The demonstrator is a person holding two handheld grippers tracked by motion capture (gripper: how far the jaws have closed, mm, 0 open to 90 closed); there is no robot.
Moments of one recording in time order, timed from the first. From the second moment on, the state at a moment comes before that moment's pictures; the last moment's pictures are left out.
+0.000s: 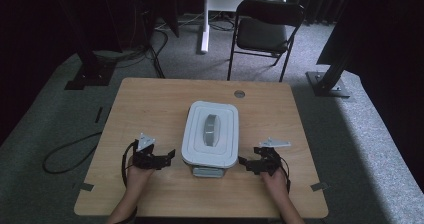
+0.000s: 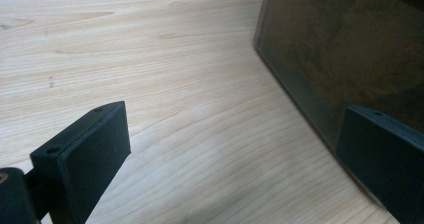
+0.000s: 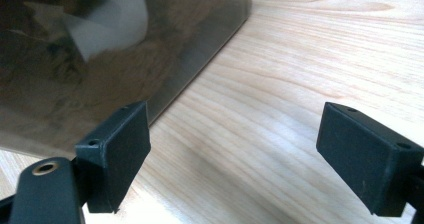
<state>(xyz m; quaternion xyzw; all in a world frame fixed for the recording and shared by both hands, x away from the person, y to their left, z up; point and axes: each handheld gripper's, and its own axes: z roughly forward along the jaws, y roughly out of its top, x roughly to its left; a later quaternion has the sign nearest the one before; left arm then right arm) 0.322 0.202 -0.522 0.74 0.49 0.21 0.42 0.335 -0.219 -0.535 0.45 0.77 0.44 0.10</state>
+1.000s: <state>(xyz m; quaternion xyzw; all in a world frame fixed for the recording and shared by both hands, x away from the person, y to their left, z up) 0.318 0.218 -0.528 0.73 0.50 0.21 0.42 0.412 -0.215 -0.468 0.47 0.73 0.47 0.15</state>
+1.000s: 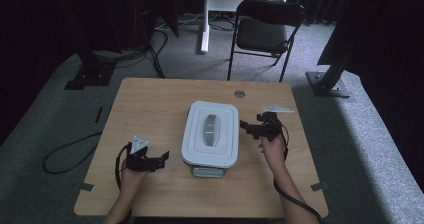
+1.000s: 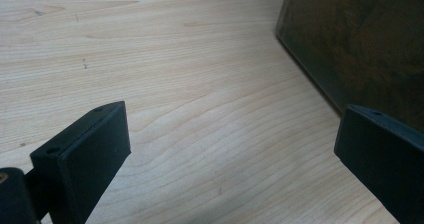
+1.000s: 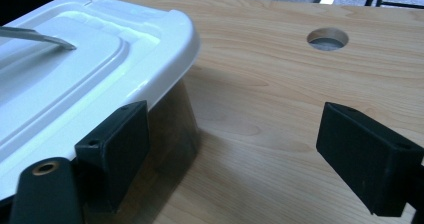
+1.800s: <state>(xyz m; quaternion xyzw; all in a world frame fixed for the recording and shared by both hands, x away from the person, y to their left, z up) 0.318 0.227 -0.527 0.72 0.50 0.22 0.42 0.403 -0.219 -0.479 0.47 0.74 0.46 0.16</state>
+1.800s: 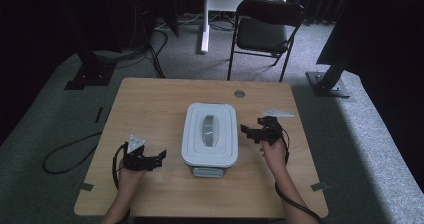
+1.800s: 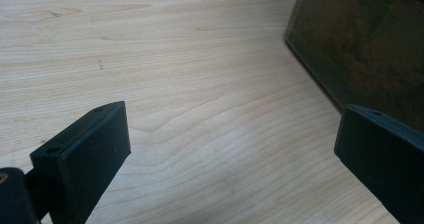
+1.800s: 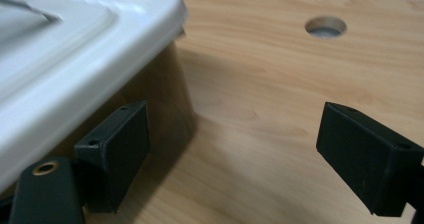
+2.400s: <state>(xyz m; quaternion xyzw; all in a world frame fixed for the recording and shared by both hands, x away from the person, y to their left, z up) 0.314 0.259 -0.530 0.70 0.53 0.23 0.42 0.378 -0.263 -0.516 0.51 0.72 0.43 0.18</state>
